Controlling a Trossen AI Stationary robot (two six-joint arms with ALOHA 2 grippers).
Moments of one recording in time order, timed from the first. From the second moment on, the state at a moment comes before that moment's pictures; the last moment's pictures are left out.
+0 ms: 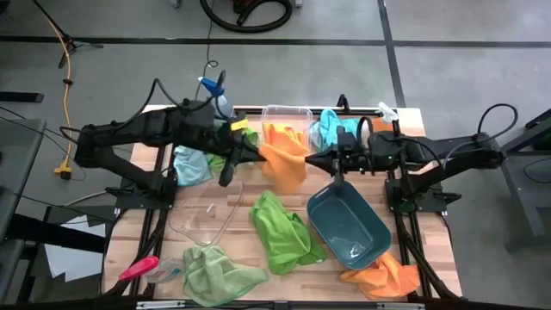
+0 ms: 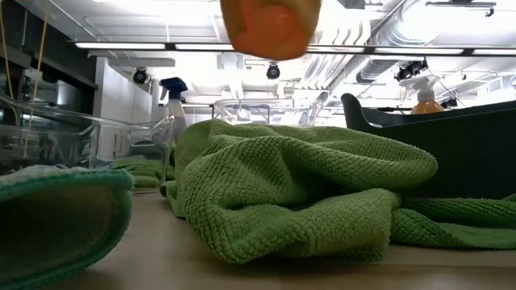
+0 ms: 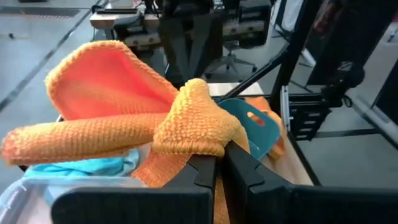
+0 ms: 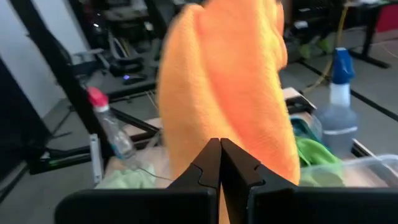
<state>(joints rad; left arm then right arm) 0.00 1.32 1.59 -0.63 0.10 0.01 0.17 1.13 1.21 -0.25 0.23 0.22</state>
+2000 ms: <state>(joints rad) 0.41 1.69 1.60 -0.44 0.01 0.24 0.22 1.09 1.21 -0.15 0.24 0.18</state>
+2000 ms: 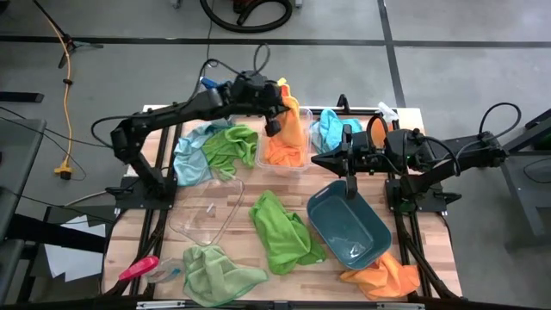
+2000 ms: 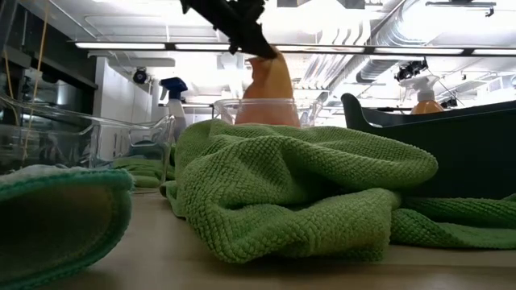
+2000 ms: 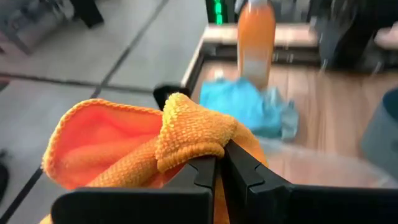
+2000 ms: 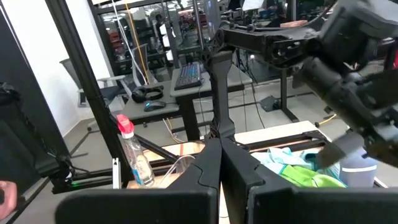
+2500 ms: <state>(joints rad) 0.38 2.04 1.93 -0.99 0.01 0.34 0.22 1.09 1.21 -0.16 0.24 0.18</state>
